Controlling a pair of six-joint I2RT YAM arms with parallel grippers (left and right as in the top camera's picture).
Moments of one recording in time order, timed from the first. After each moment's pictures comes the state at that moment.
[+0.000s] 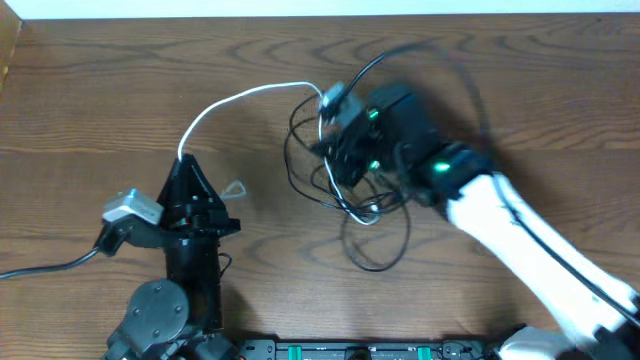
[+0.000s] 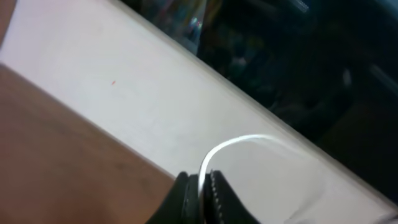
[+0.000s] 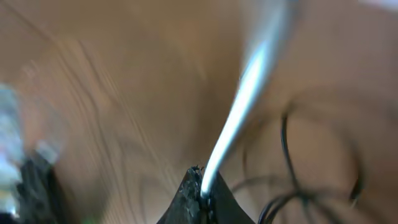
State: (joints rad) left arm -0.77 0.49 0.74 -0.17 -0.90 -0.58; right arm 0.63 1.51 1.29 -0.39 -0.45 0.06
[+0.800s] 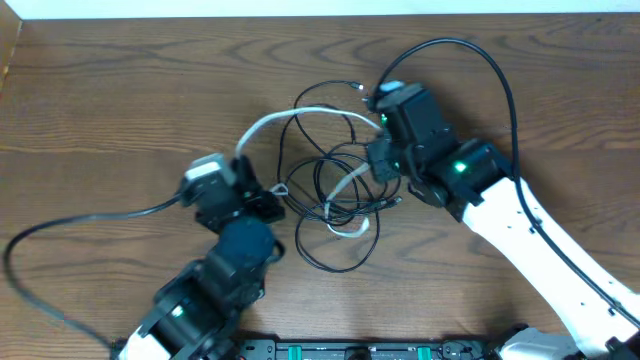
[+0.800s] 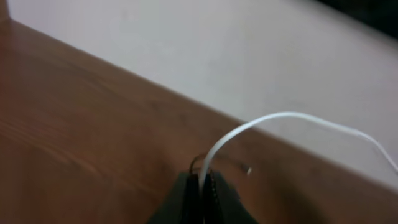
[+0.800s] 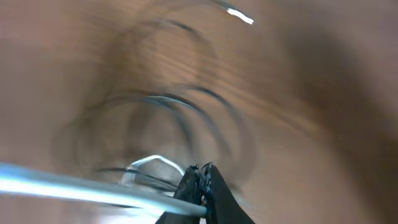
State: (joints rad) left arm -0.77 0.76 0.74 -0.35 -0.80 -0.67; right arm 0.61 1.49 1.33 -0.79 0.17 0.29
